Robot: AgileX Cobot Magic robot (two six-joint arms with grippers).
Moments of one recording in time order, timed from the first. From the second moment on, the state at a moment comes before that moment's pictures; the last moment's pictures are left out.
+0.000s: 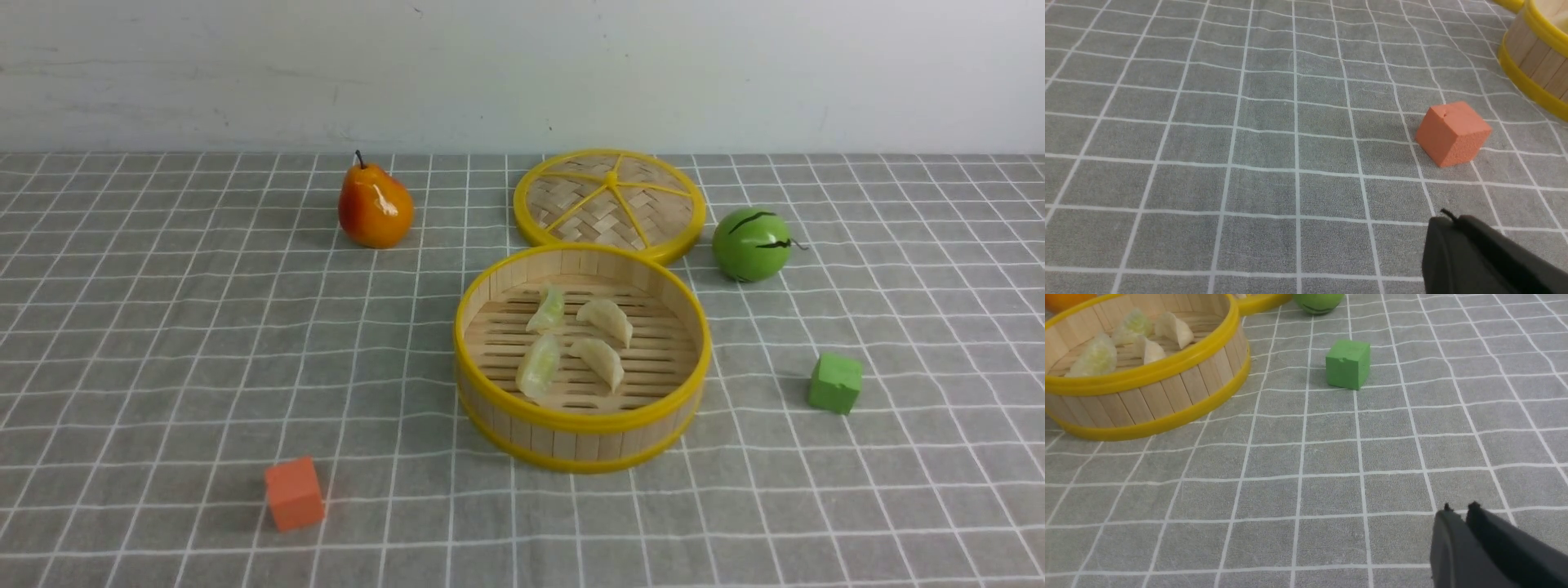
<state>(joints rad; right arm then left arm) 0.05 -0.01 0.02 0.13 0.39 0.04 -0.06 -0.01 0.03 -0.05 0.40 -0.13</state>
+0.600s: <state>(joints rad) 0.05 -0.01 0.02 0.13 0.39 0.04 -0.06 -0.01 0.03 -0.05 0.40 -0.13</state>
